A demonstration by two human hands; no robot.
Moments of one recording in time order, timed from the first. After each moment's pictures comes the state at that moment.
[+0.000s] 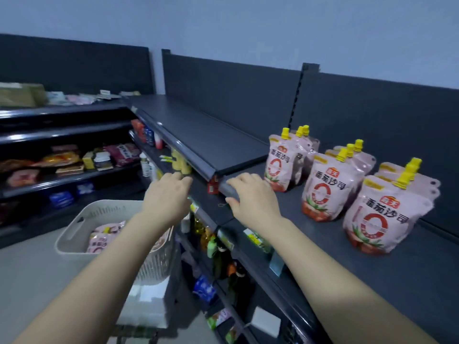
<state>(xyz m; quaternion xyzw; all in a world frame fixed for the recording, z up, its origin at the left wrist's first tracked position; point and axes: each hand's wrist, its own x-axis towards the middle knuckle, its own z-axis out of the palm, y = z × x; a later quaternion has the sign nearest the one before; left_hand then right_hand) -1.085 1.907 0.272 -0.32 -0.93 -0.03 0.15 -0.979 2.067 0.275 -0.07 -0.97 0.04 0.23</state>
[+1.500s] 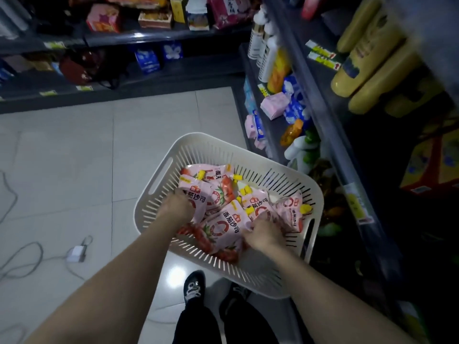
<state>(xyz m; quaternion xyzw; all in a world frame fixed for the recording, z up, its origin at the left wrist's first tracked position) -1.444 1.702 -0.093 0.11 -0.93 -0.13 -0.32 -1.370 1.908 -0.076 -0.19 -0.88 0.21 -0.39</state>
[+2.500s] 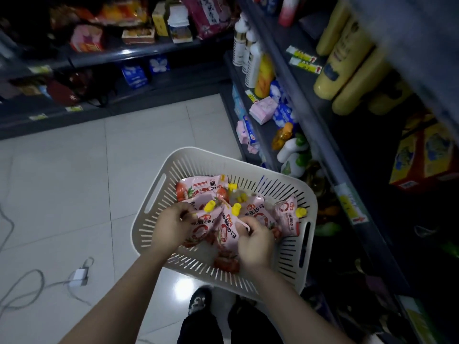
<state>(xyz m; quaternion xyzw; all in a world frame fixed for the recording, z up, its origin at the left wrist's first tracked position) -1.426 1.702 -0.055 0.03 -0.91 -0.37 -0.17 -1.357 1.872 -0.059 -0.31 -0.82 0.49 -0.04</state>
